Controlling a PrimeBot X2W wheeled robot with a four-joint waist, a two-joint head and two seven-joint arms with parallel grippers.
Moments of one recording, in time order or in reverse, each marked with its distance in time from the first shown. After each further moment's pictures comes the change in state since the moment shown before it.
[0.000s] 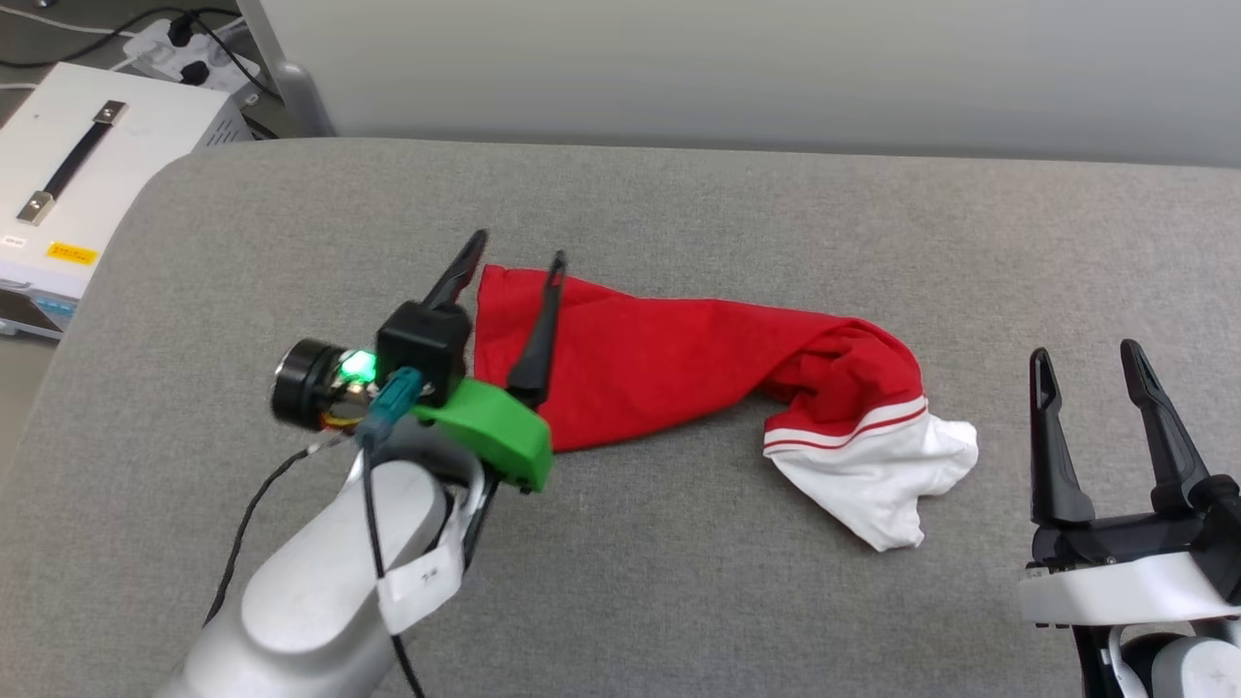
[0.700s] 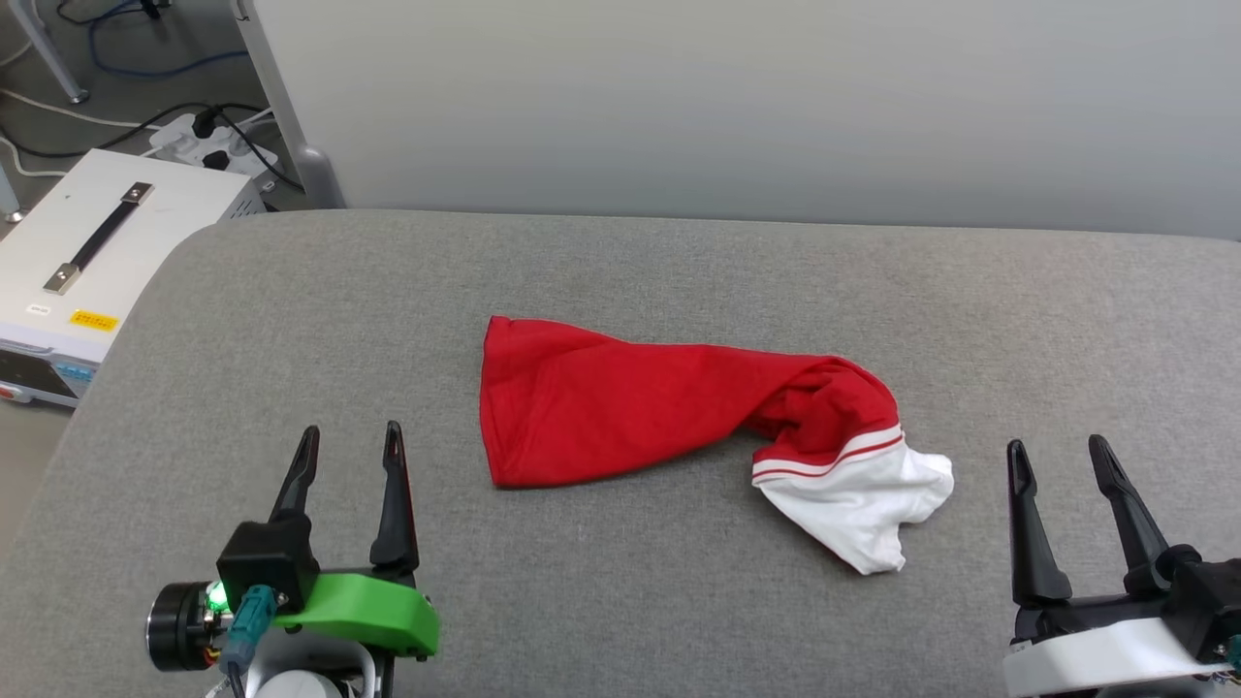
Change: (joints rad) left arm 0.575 -0.139 0.570 -0.185 0.300 -0.094 0.000; right arm 0.111 0.010 0.008 0.061 0.033 0.000 0.000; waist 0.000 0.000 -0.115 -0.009
